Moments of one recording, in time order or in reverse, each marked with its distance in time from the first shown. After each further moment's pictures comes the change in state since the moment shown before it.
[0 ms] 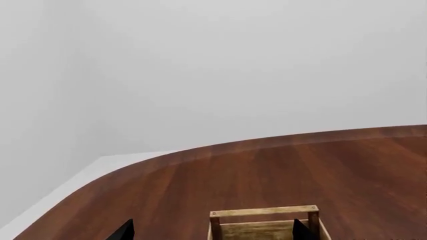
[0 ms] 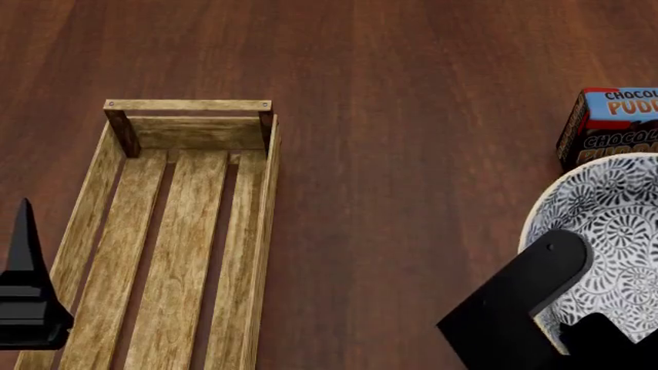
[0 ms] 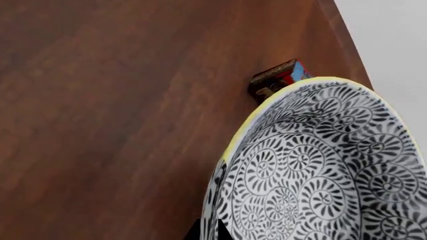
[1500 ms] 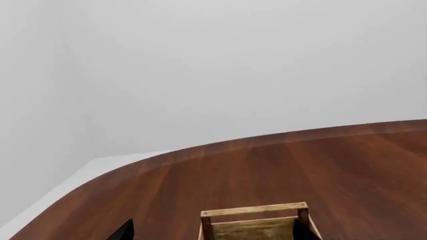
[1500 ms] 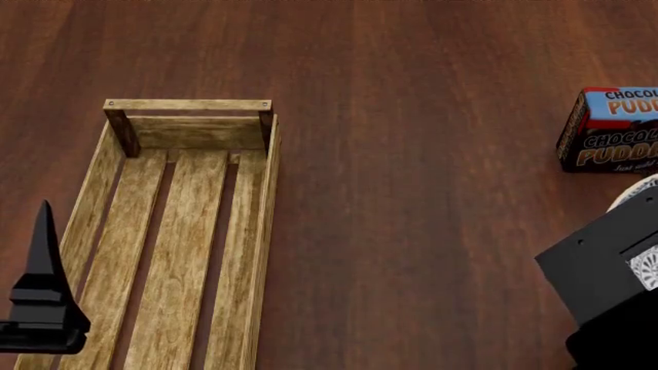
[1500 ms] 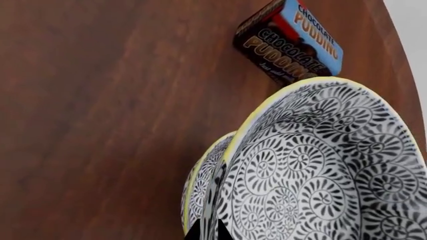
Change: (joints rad) left arm -0.023 -0.022 0.062 0.012 -0.012 -0.024 -0.042; right arm -0.032 0.070 0.006 0.237 -0.438 -0.054 -0.525
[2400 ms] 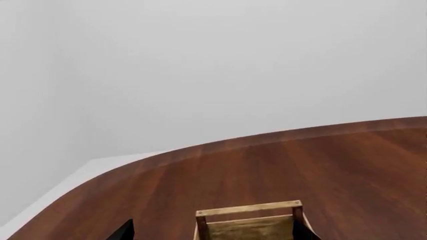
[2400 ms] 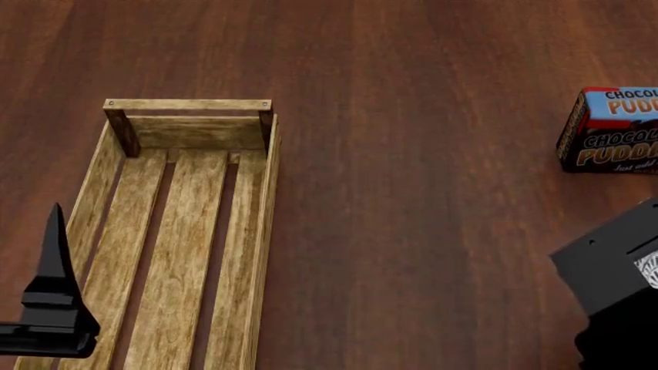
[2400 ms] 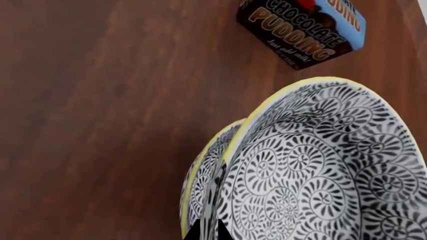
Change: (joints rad) left arm -0.010 -0.012 0.038 0.006 -0.004 -0.008 -0.026; right arm -0.037 -0.035 -0.071 0.149 -0.187 -0.091 -0.168
